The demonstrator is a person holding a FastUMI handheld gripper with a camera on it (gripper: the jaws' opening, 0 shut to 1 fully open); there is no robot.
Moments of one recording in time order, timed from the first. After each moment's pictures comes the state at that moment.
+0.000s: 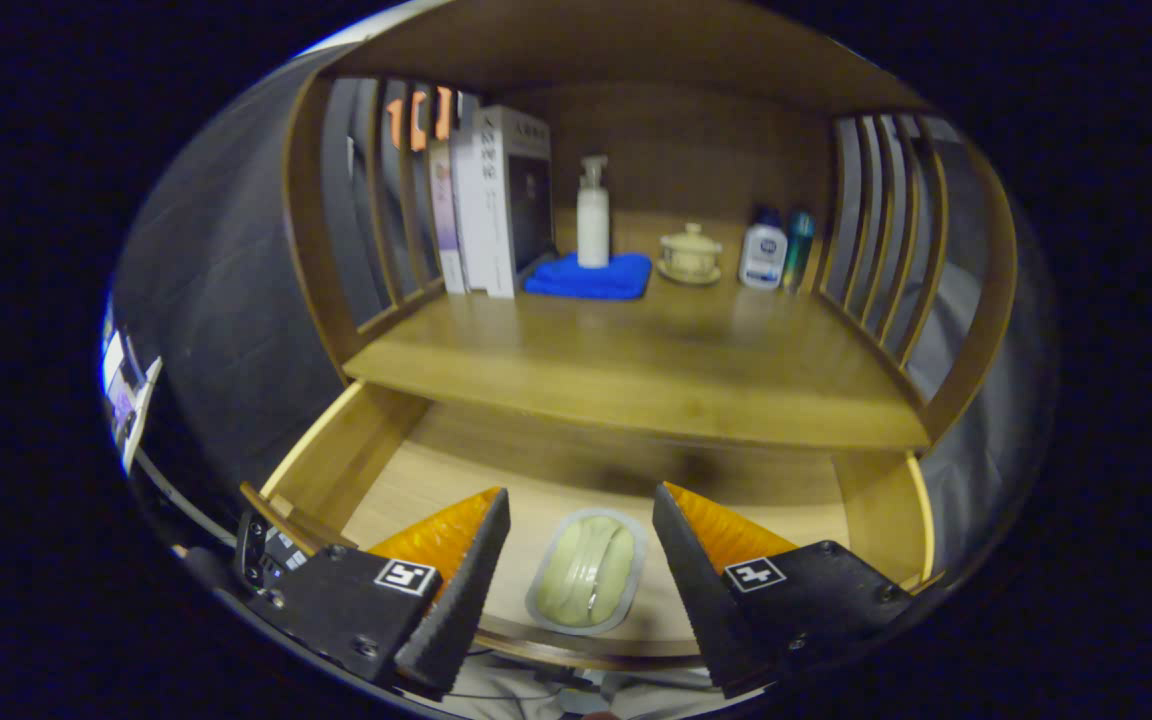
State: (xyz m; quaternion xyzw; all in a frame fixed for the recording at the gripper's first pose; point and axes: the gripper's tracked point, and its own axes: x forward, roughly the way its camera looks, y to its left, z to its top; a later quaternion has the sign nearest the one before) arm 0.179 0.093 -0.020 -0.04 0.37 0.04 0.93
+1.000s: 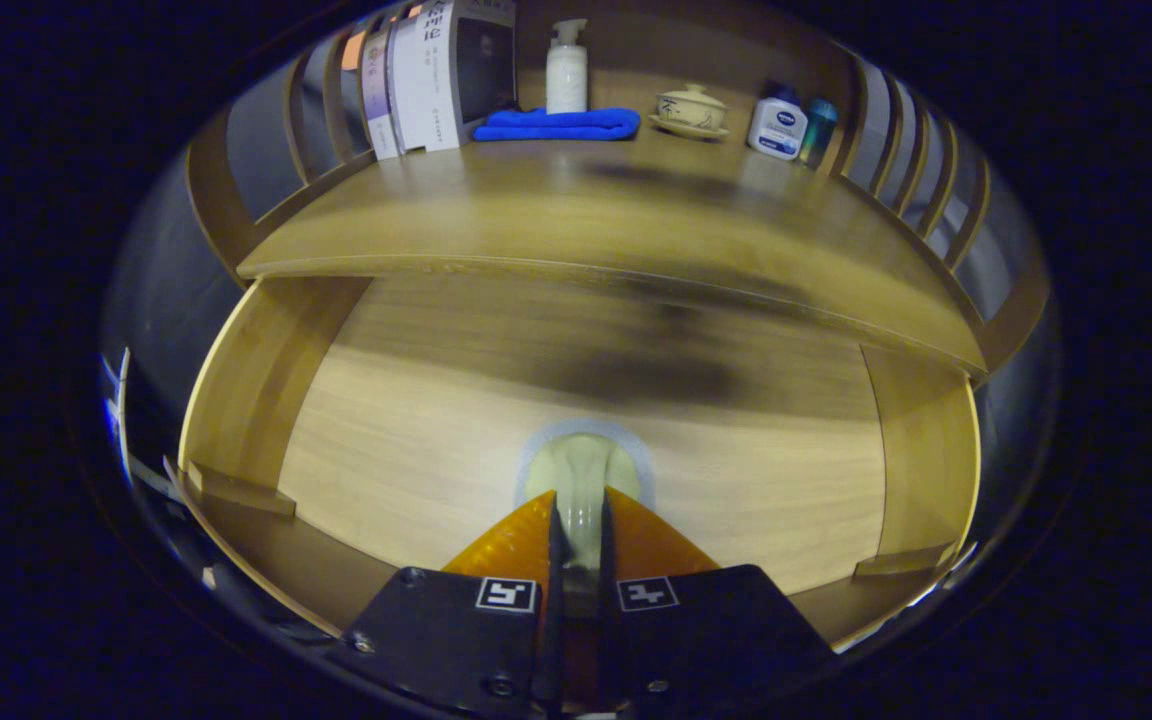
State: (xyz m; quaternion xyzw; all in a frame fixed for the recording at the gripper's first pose) arm 0.178 0.080 -0.088 -0.05 0.50 -0.02 0.87
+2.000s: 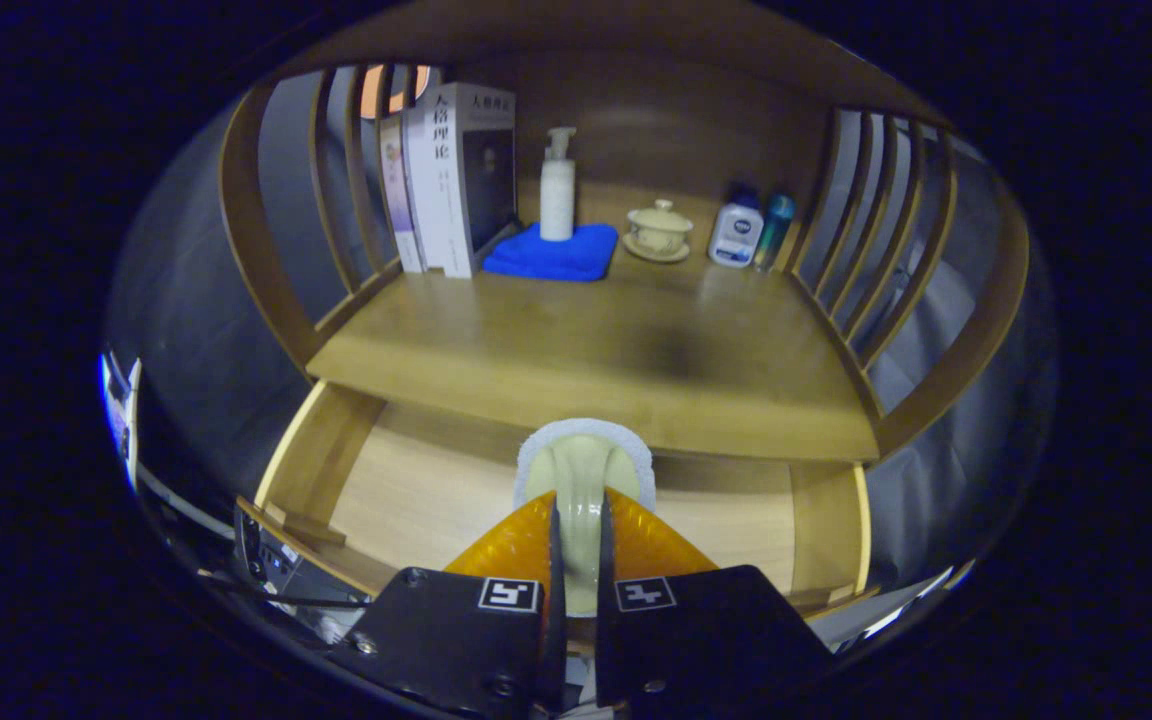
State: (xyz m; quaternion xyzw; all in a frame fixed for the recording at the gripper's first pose) arm 0.192 0.074 0.048 -0.06 0.39 -0.01 0.92
